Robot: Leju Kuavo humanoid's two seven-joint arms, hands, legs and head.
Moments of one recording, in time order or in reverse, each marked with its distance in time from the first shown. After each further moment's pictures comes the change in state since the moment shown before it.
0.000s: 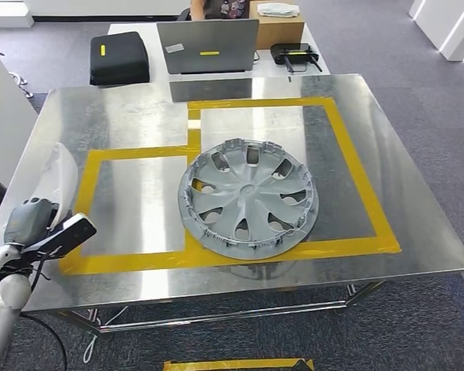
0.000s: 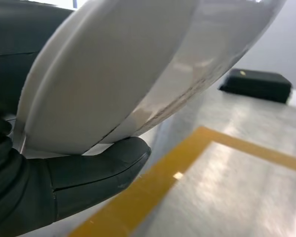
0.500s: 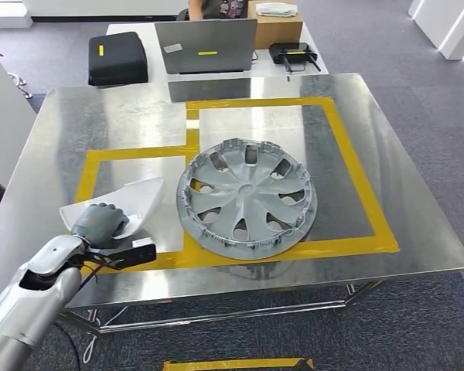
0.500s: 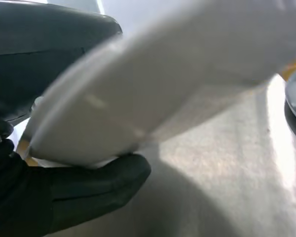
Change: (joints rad) left arm -0.115 -0.083 -0.303 0.174 -0.173 -0.084 -0.008; right arm -0.064 -0.011 -0.076 0.112 0.086 -0.020 -0.051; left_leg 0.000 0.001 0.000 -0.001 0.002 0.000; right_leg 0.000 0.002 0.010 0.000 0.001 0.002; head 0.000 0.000
